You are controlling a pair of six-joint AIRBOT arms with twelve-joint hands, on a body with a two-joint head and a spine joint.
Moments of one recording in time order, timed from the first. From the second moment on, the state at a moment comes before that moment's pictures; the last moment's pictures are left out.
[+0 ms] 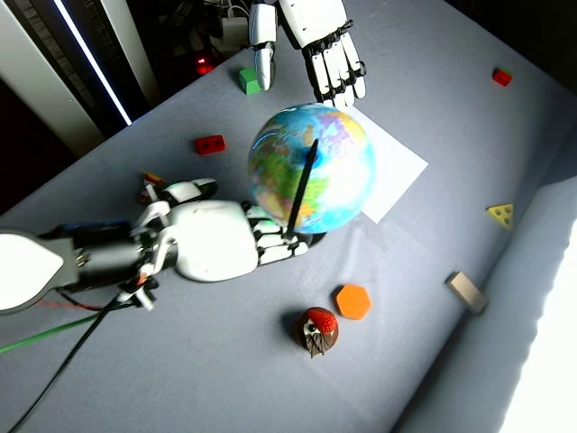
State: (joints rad) left arm 0.98 -0.81 0.41 -1.20 -1.05 1.72; right arm -0.48 -1.25 1.34 -1.33 0.38 0.09
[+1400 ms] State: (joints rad) left arm 1.03 -0.83 0.42 -1.20 -1.05 1.68; right arm -0.37 -1.50 1.34 -1.31 0.09 0.11
